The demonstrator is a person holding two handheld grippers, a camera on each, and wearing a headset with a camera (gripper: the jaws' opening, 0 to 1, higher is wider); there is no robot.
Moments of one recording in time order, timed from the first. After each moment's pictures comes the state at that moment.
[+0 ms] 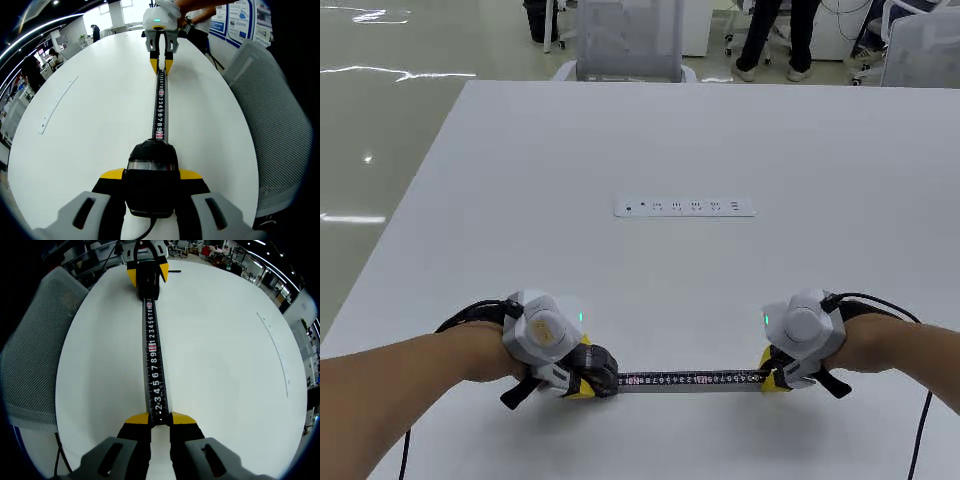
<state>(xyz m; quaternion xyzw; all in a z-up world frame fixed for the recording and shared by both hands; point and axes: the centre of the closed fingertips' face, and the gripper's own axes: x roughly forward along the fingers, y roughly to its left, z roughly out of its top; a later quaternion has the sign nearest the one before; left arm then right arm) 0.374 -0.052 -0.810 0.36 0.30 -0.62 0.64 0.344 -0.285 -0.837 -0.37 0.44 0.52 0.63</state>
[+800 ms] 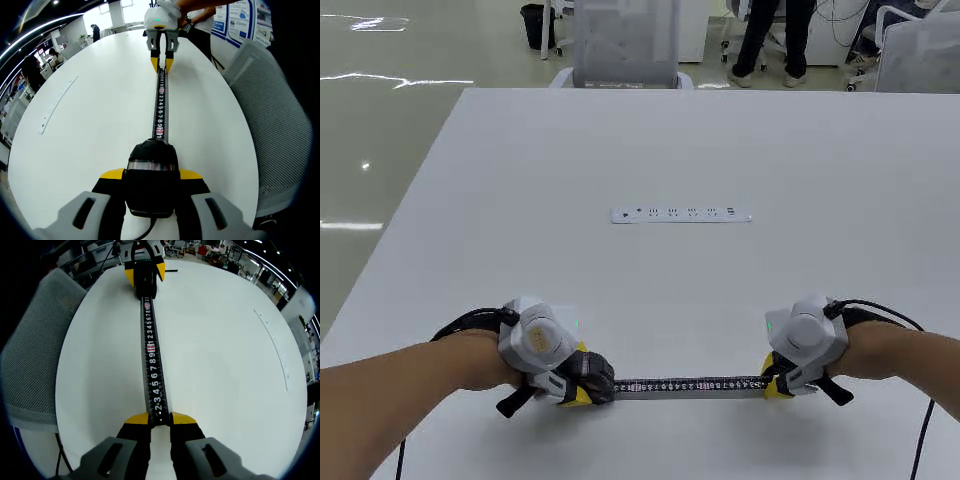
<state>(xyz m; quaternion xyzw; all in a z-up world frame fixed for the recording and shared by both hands) 0.374 -0.053 -0.810 0.36 0.30 -0.62 0.63 0.342 -0.290 -0.836 -0.37 0.44 0.51 0.64</state>
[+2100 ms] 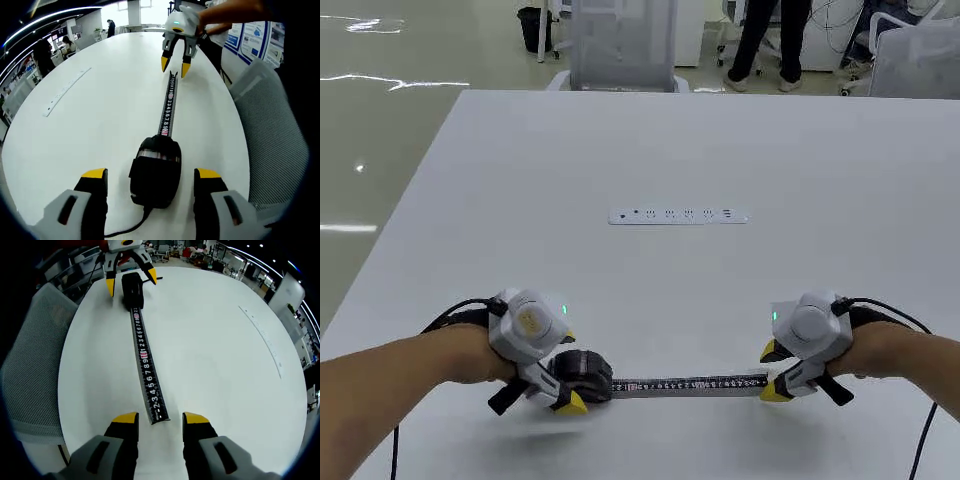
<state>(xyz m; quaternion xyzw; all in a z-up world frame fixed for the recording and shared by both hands) 0.377 -0.036 -0.800 0.29 0.34 -0.58 0.68 0.344 -0.294 -0.819 -0.32 0.44 0.47 0.69</state>
